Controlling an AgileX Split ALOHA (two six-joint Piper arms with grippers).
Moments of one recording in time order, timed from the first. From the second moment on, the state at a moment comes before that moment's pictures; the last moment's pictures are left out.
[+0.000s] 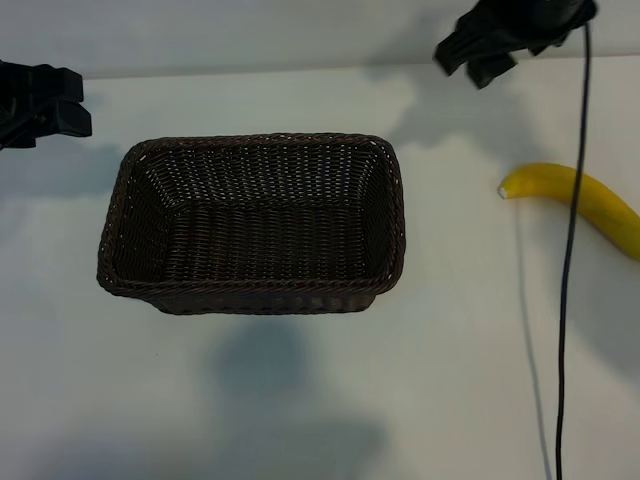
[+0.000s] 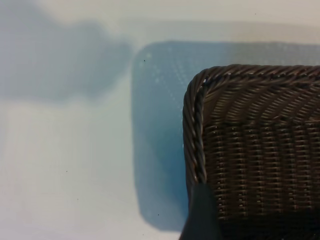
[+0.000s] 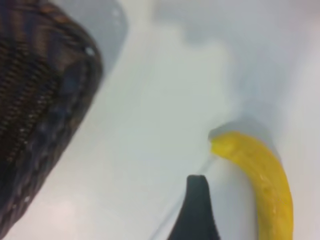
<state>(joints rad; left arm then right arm) 0.02 1.45 -1.16 -0.32 0.78 0.13 0.27 1.86 -1.81 -0.08 1.22 -0.08</state>
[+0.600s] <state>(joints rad) 0.02 1.45 -1.16 -0.32 0.77 0.13 0.07 1.86 -1.81 0.05 1.22 -0.47</state>
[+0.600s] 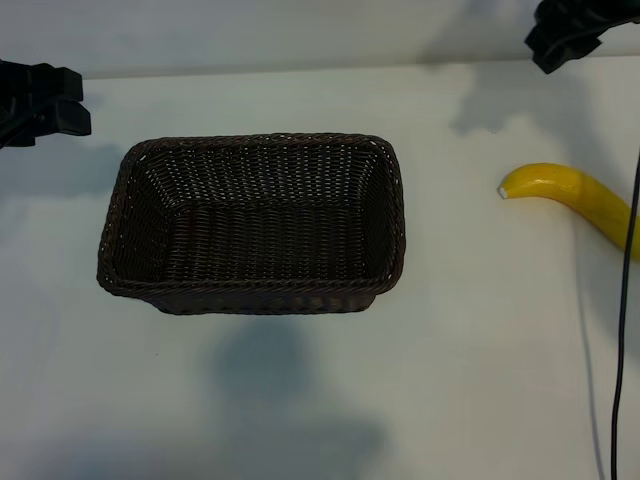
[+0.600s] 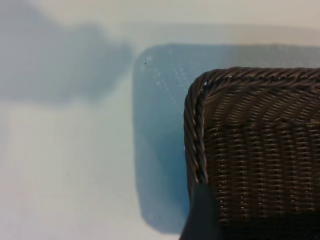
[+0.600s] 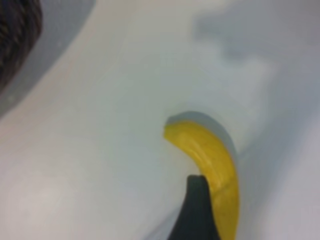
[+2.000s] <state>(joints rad) 0.02 1.45 -1.16 -0.32 0.77 0.13 -0.12 2.01 -1.51 0.20 1.04 -0.70</state>
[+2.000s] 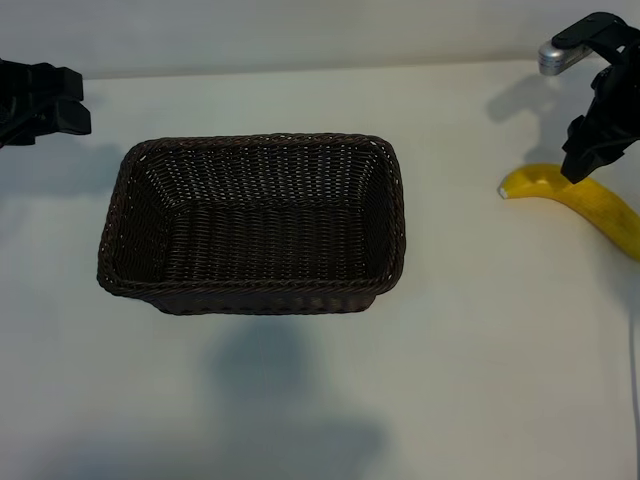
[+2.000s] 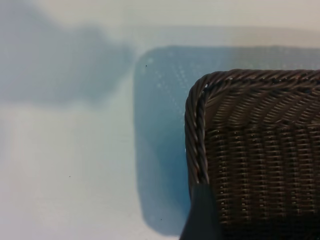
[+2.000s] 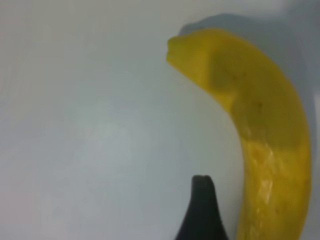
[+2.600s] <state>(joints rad) 0.02 1.45 -1.16 -0.32 0.77 0.14 -0.12 2.03 -1.49 0.19 0.96 -0.74</state>
